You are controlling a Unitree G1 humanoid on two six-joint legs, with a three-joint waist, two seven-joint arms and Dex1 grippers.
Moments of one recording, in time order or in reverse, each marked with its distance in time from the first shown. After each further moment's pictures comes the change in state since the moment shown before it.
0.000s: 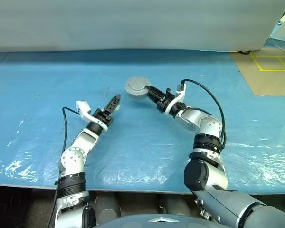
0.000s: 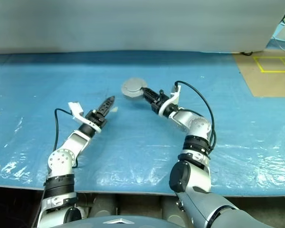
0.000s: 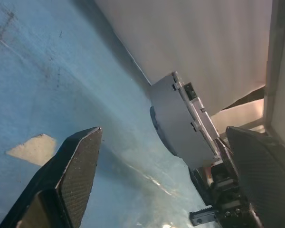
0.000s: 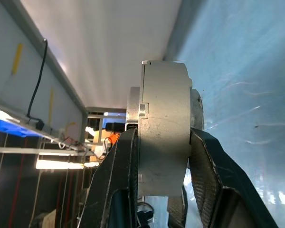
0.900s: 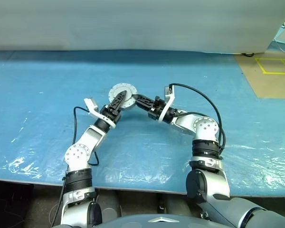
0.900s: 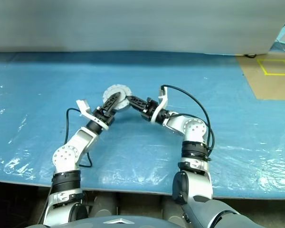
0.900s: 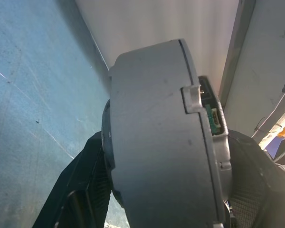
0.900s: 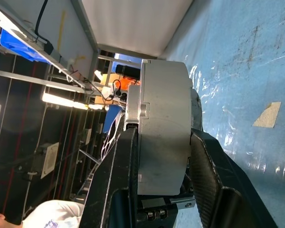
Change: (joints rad) left arm -0.041 -0.029 -0.022 0.041 -0.137 0.048 0.035; right arm 0.106 -0.018 0.246 -0.128 0.056 0.065 0.109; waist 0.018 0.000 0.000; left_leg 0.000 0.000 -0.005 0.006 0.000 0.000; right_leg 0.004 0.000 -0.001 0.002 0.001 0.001
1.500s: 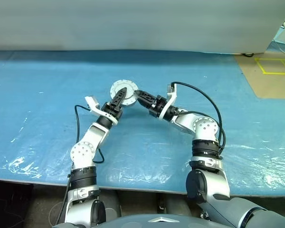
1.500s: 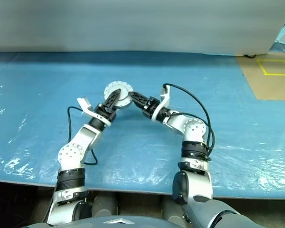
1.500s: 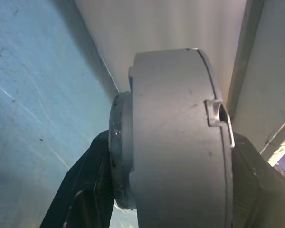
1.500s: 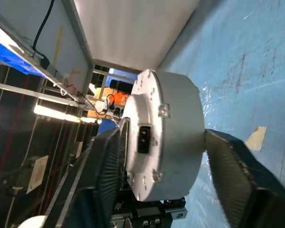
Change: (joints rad) left arm -0.026 -0.037 -0.017 0.018 0.044 -0.101 0.048; right arm -0.013 0.008 0.005 0.001 -0.015 -0.096 -0.021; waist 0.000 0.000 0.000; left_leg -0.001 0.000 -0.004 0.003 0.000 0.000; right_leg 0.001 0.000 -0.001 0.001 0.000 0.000
